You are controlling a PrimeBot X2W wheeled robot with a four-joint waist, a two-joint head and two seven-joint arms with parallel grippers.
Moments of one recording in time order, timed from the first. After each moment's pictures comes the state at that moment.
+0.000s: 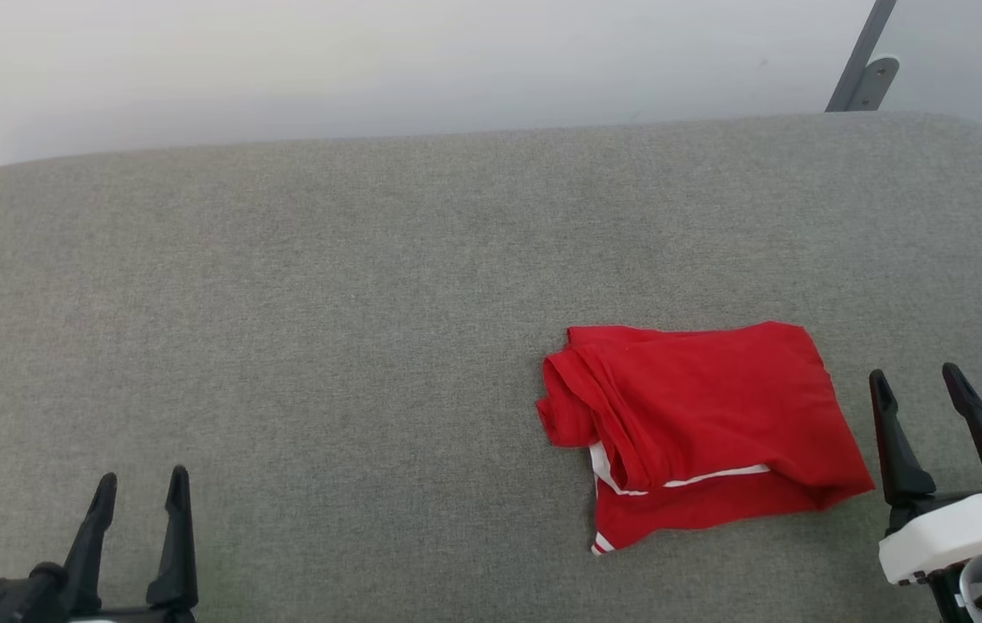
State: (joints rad) left arm 0.16 0.19 0.08 0.05 -0.34 -0.13 -0.26; right arm -0.03 -0.22 -0.08 0.12 0.24 0.13 -0.14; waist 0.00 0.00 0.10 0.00
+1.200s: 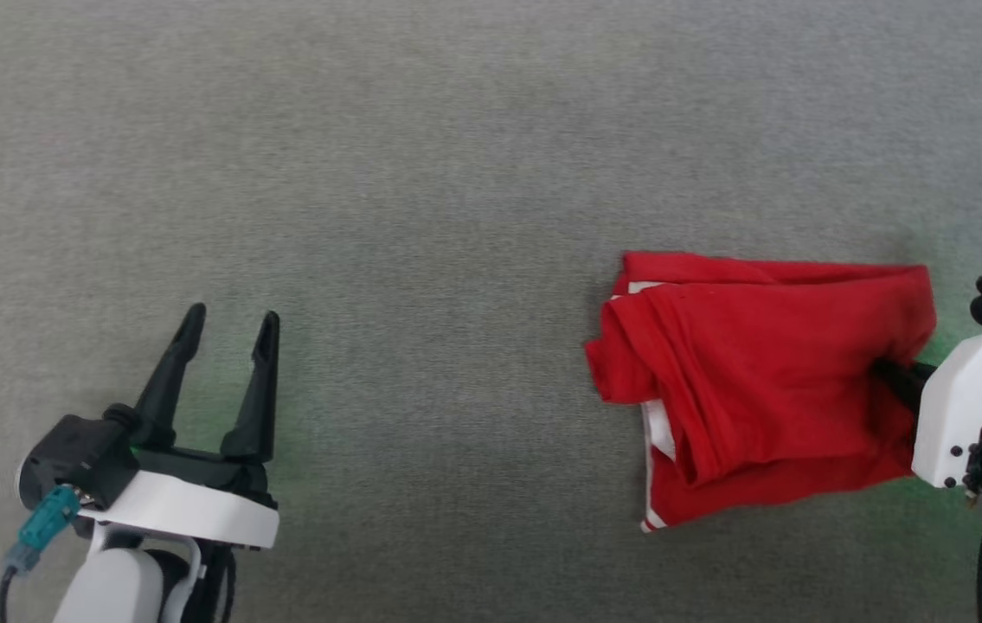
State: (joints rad) left arm -0.14 0.25 -0.13 0.08 -0.38 -0.13 -0.26; right arm -0.27 -0.34 -0.06 0.08 0.46 0.13 0.82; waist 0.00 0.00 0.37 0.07
